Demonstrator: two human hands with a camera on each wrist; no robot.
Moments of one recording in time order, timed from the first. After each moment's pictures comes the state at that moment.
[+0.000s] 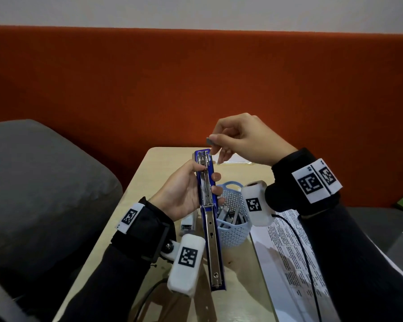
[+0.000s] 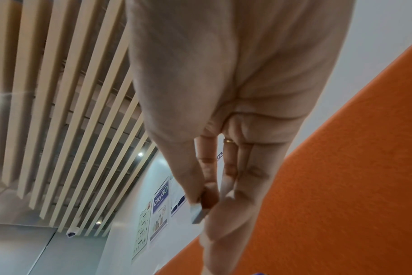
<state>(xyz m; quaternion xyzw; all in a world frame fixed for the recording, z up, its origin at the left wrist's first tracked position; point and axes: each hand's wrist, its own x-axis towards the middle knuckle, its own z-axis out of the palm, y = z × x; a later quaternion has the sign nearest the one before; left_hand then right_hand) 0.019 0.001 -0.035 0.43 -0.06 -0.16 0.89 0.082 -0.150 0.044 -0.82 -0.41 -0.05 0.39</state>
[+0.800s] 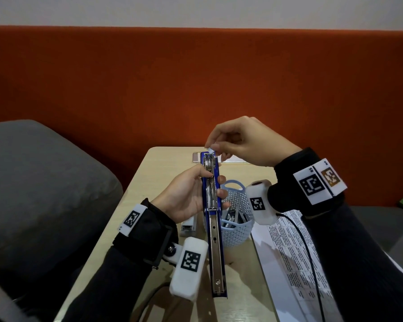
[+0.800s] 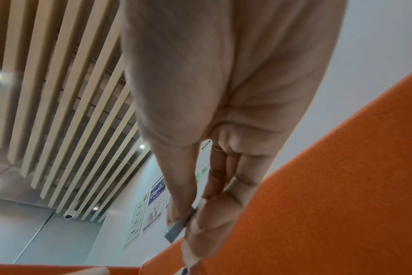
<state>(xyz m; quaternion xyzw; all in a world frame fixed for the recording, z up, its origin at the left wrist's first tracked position) 0.013 -0.006 -0.033 0.45 -0.06 -0.16 0.88 0.085 -0.154 0.045 -0.83 -0.45 -0.06 0.31</state>
